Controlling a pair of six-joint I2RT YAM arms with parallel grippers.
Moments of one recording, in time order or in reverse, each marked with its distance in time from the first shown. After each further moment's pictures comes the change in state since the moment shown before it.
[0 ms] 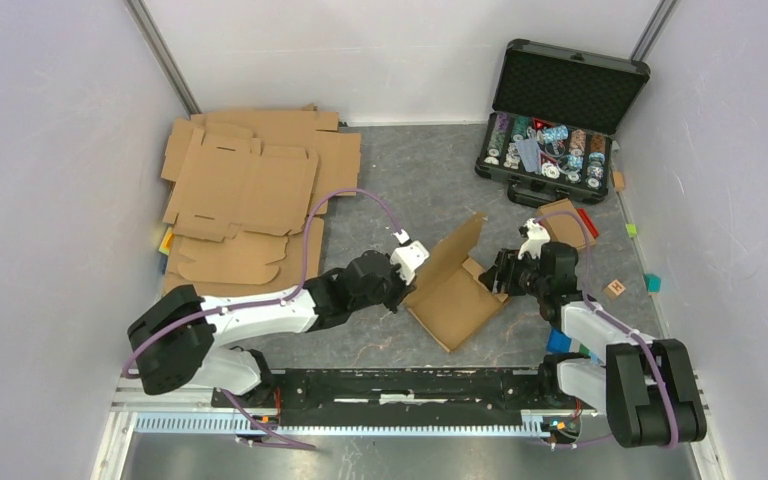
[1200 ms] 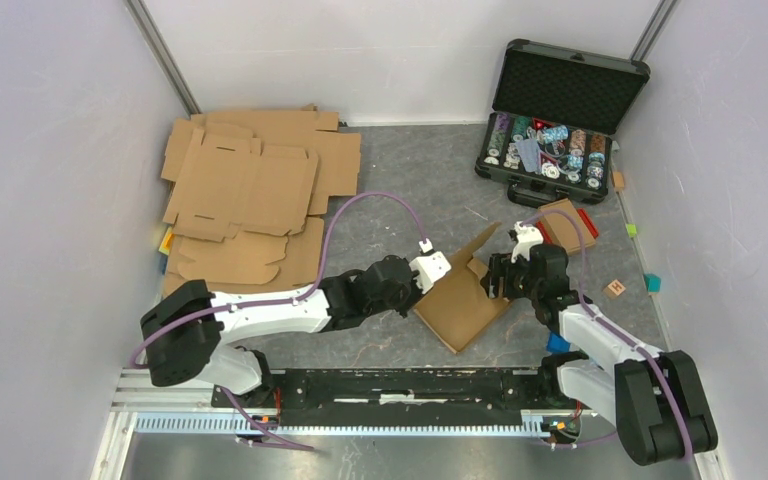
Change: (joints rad) left arm -0.108 0.060 0.117 -0.120 -0.100 0.104; right arm 0.117 -0.082 0.015 -0.124 0.219 -0.090
